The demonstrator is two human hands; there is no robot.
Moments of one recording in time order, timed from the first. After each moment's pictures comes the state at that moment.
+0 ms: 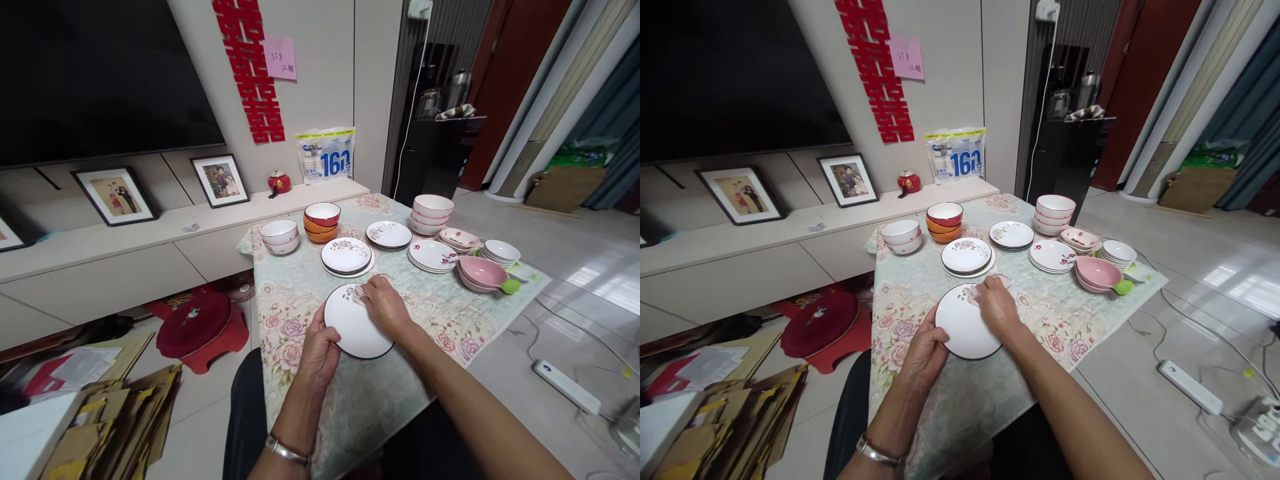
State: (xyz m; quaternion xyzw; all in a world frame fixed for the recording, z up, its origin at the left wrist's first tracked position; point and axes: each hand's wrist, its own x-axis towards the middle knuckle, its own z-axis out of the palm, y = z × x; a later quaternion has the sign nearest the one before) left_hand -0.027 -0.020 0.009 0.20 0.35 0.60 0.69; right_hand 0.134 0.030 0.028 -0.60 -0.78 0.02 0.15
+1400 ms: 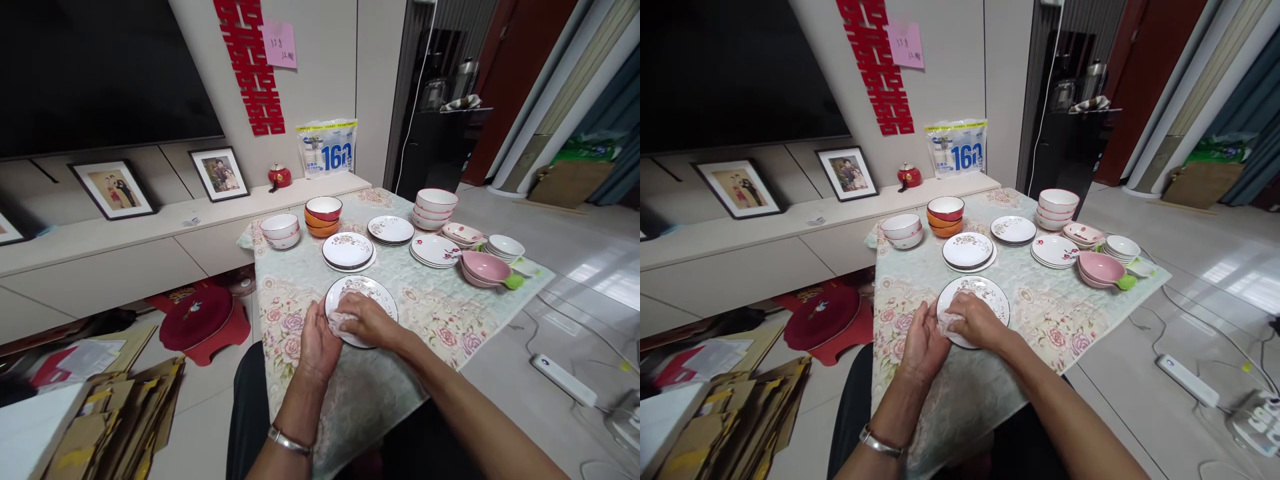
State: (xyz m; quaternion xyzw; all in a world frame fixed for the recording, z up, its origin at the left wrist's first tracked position) left_hand -0.027 -0.019 0.023 0.04 0.27 0.62 0.74; right_hand 0.108 0.010 0.031 -0.37 -0.86 0.25 0.25
